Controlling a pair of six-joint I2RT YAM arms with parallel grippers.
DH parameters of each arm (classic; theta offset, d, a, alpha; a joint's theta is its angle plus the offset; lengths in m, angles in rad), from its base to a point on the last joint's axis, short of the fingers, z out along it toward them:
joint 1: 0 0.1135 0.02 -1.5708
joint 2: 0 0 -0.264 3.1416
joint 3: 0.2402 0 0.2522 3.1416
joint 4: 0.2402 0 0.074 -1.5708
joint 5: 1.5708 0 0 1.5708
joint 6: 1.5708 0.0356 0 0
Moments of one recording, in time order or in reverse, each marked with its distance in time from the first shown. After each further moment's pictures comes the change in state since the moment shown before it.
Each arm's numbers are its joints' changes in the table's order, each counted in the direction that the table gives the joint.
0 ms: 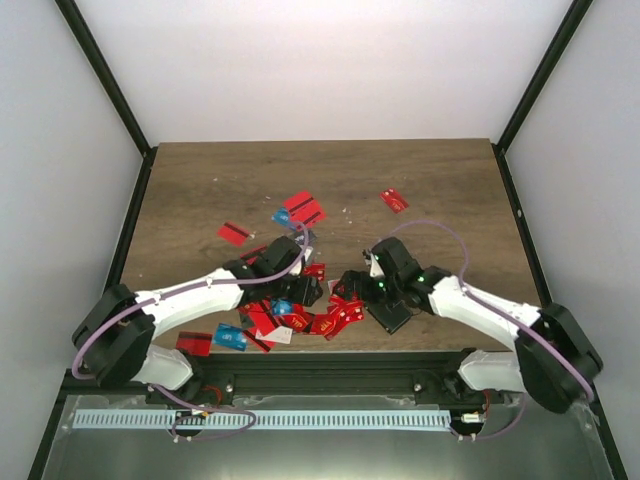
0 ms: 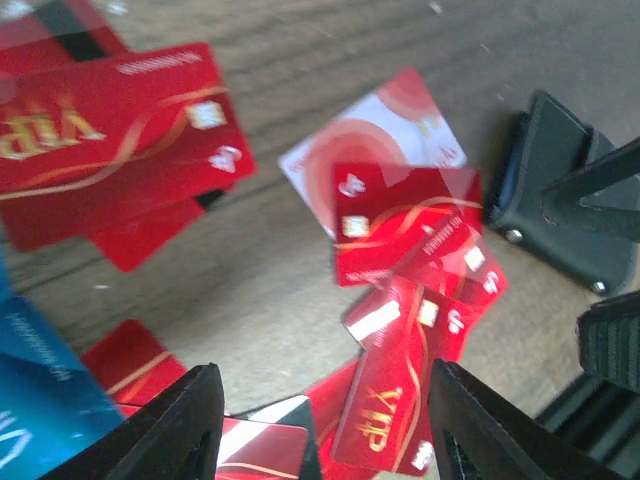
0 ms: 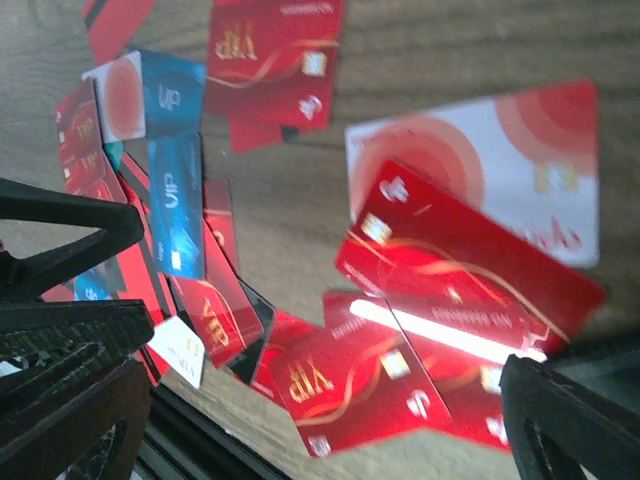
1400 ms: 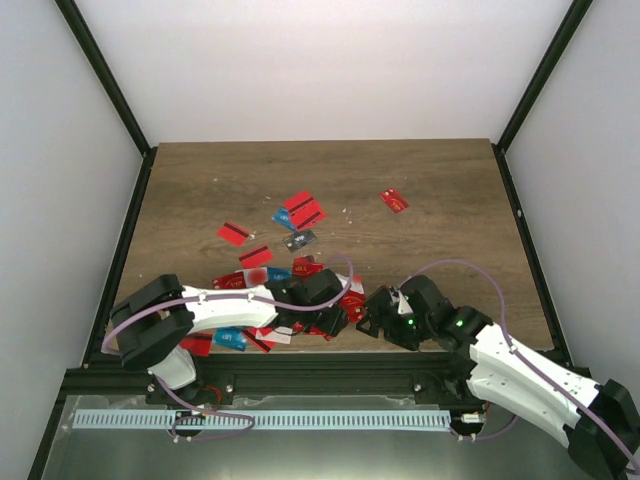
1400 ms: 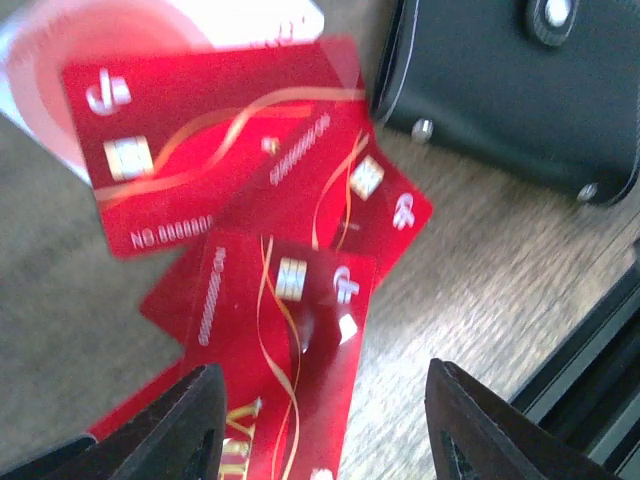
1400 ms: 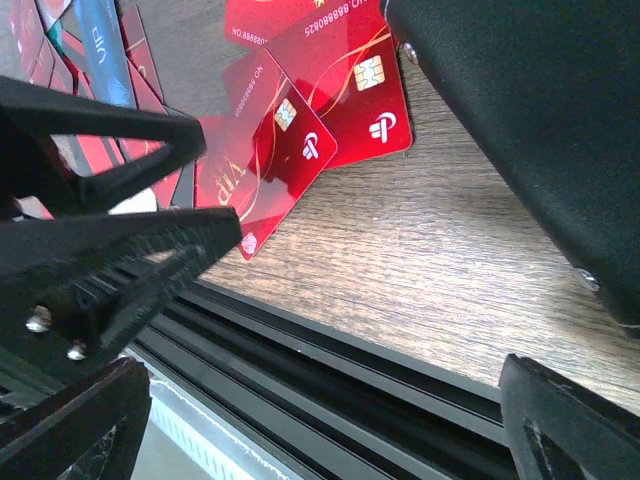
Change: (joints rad) left arm -0.292 0.192 0.020 -0.126 -0.083 -0.047; right arm 0.047 -0.542 -0.299 0.259 -0.047 0.201
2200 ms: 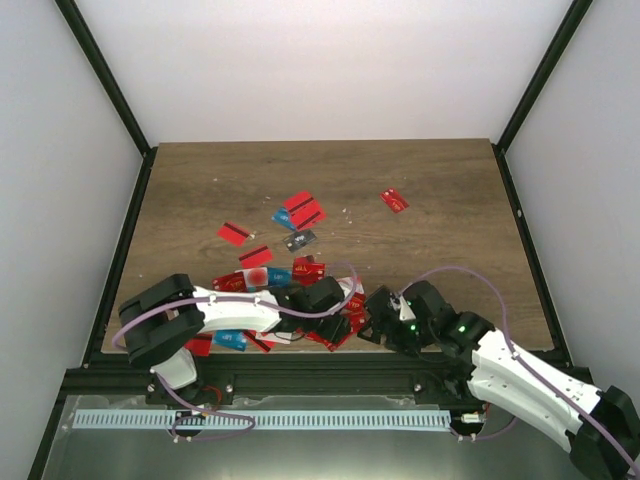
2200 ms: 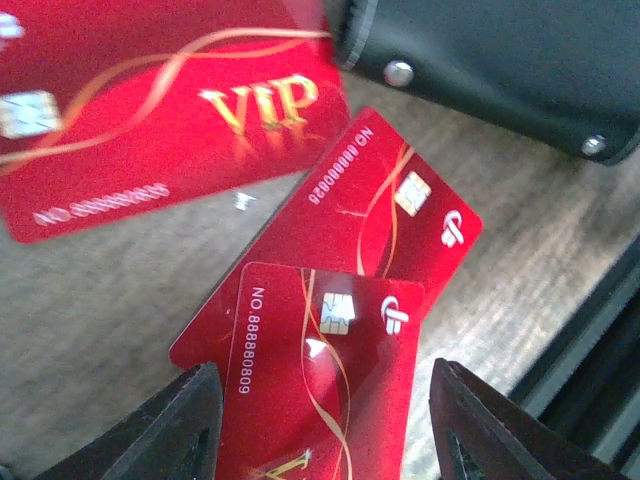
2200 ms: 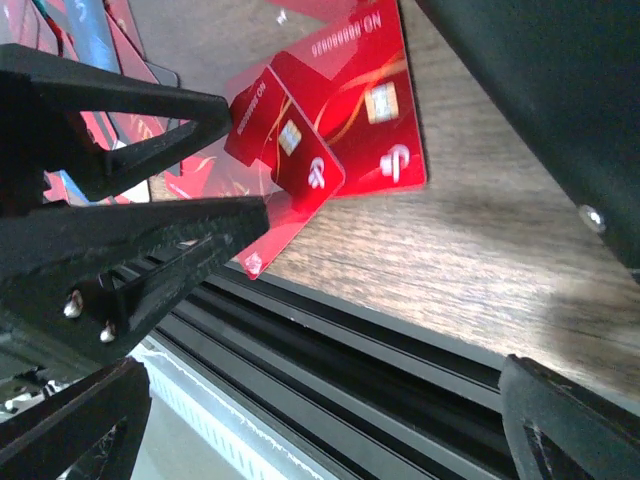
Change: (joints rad) left arm -0.009 0.045 -0.012 -0.058 0.019 0.023; right arm 0.000 -0.046 -0.040 0.007 -0.050 0.016
